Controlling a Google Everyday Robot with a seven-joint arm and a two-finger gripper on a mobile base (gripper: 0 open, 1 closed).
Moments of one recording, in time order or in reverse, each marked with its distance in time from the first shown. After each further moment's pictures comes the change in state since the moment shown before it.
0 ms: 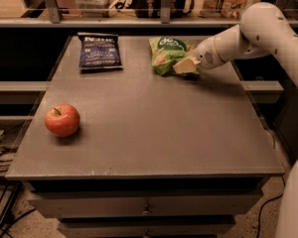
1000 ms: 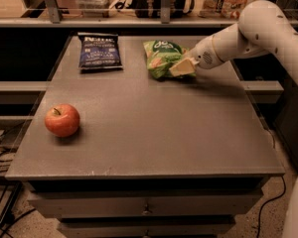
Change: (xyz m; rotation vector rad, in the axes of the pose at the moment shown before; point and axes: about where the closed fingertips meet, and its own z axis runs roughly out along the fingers) arm -0.011 0.014 -0.001 -0.003 -0.002 -0.043
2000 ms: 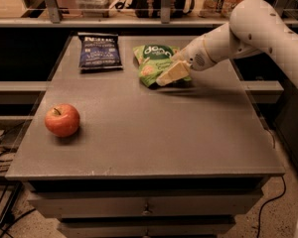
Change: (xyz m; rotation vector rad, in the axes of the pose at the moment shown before) arm -0.010 0.032 0.006 -0.029 0.013 -0.095
